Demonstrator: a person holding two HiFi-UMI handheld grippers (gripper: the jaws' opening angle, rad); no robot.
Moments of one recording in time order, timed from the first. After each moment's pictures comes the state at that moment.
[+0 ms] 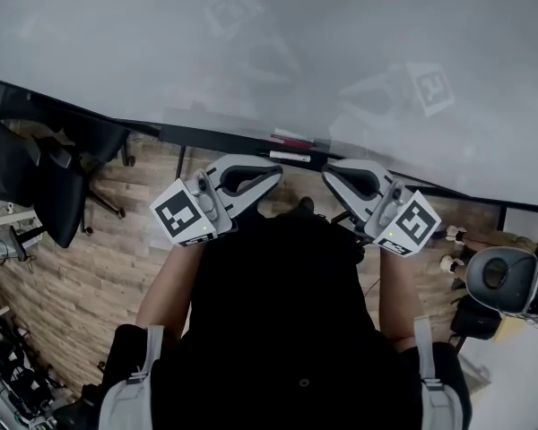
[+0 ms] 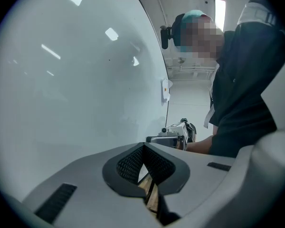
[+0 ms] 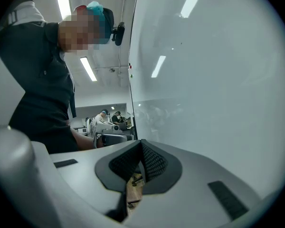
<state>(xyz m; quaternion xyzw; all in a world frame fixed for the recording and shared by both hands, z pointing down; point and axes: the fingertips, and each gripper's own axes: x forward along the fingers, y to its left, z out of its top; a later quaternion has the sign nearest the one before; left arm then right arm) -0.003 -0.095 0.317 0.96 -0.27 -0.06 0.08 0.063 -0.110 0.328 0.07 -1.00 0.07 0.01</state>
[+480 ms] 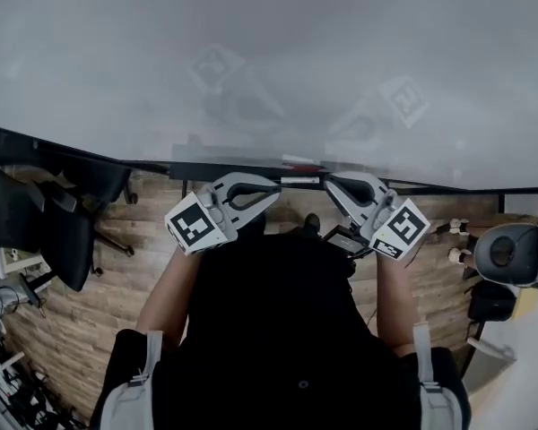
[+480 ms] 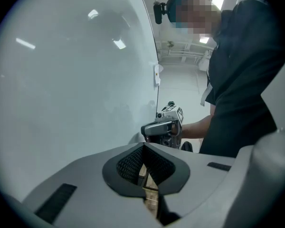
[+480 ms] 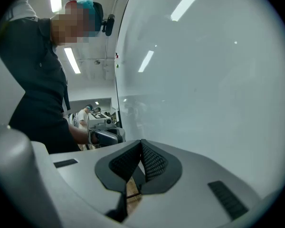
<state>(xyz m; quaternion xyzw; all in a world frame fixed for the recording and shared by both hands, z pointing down) -0.039 -0.103 0.353 0.98 -0.19 0.05 0.05 0.038 -0.131 0.356 0.17 -0.98 0.09 0.05</state>
